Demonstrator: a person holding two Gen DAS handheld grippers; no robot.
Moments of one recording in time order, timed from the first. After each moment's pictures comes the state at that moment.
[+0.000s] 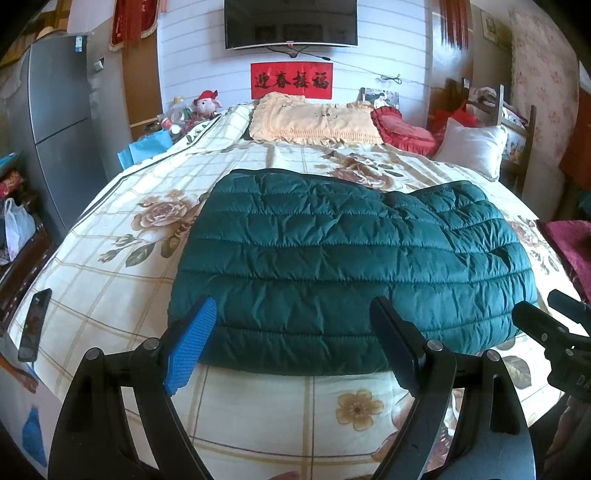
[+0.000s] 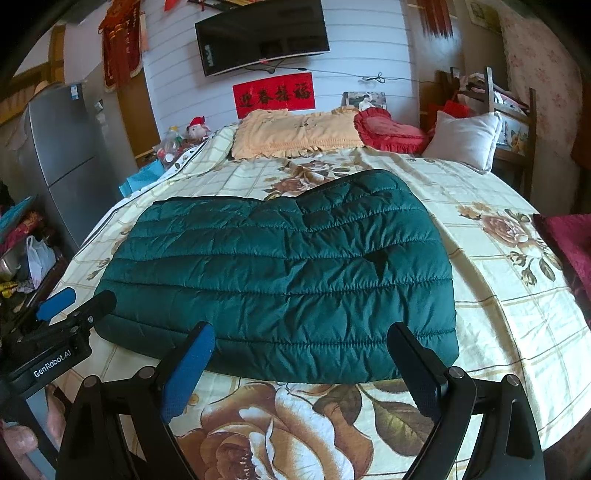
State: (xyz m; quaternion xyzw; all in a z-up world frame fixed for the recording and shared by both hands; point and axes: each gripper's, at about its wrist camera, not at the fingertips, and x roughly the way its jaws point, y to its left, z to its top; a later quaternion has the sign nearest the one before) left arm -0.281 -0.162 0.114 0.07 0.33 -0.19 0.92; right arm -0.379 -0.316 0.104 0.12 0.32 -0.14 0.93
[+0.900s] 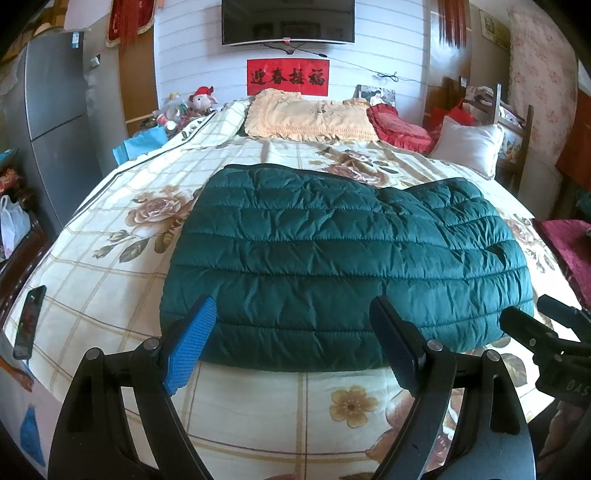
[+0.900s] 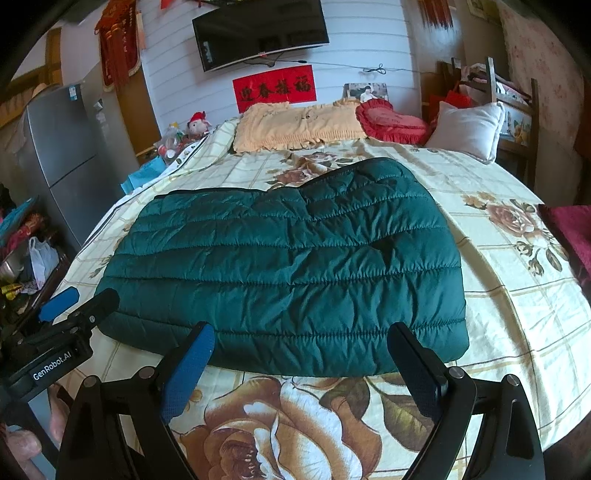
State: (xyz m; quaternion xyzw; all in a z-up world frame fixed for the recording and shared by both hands) left arm -0.283 -0.166 0.111 0.07 0.33 -0.20 0.92; right arm -0.376 -0.310 0.096 0.13 0.33 -0.13 0.93
